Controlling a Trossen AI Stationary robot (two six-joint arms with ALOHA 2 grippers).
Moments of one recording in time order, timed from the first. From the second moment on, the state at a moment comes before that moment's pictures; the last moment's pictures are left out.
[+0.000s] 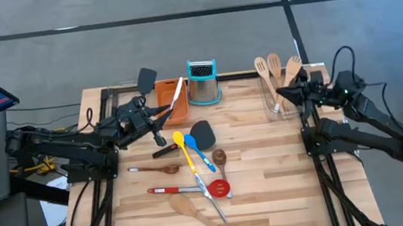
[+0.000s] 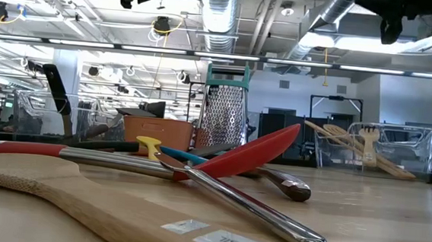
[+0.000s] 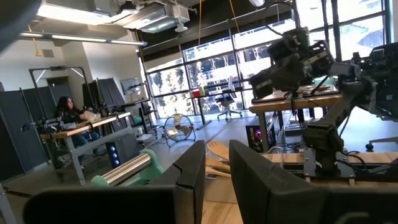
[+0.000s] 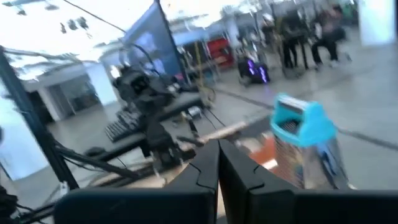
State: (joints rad) left arm -0.01 0.96 0.47 0.73 -0.44 0.30; right arm -0.55 0.32 0.55 -0.15 -0.30 0.31
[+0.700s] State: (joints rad) left arm -0.01 0.96 0.47 0.73 -0.44 0.30; right arm 0.10 0.51 0.34 0.24 0.40 0.18
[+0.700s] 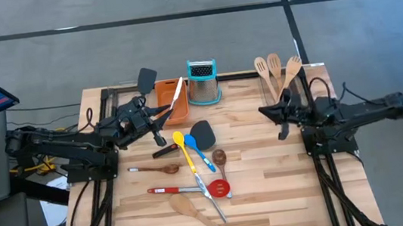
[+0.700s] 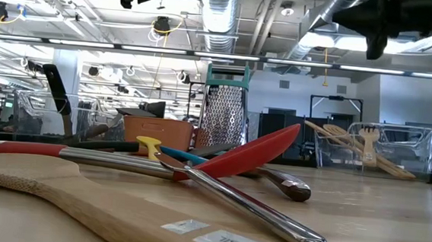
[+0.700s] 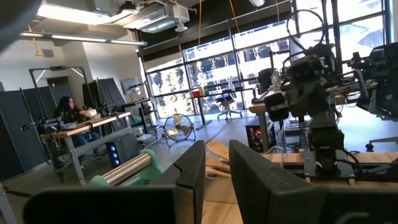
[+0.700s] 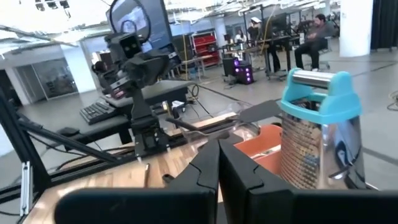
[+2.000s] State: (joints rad) left arm -0.23 0.96 0.64 0.14 -0.52 0.23; right arm 0.39 0.98 0.57 0.29 0.71 -0.06
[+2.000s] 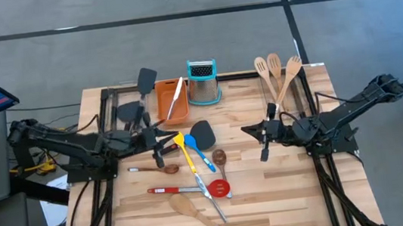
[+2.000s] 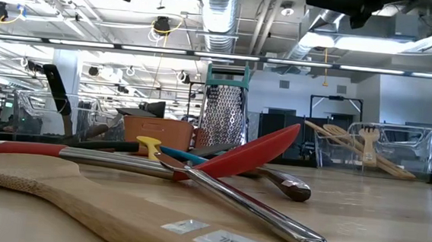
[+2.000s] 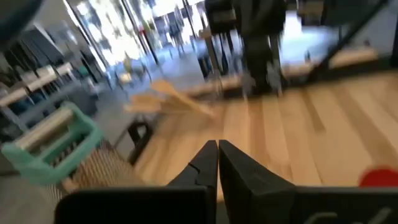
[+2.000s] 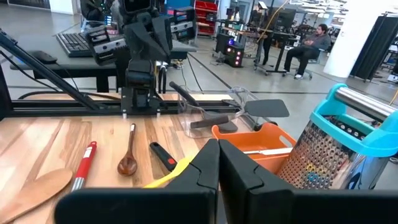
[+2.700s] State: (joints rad) left arm -0.23 1.11 0.74 -0.52 -0.13 -0.06; right arm 0.39 0.98 0.57 0.27 0.71 -0.06
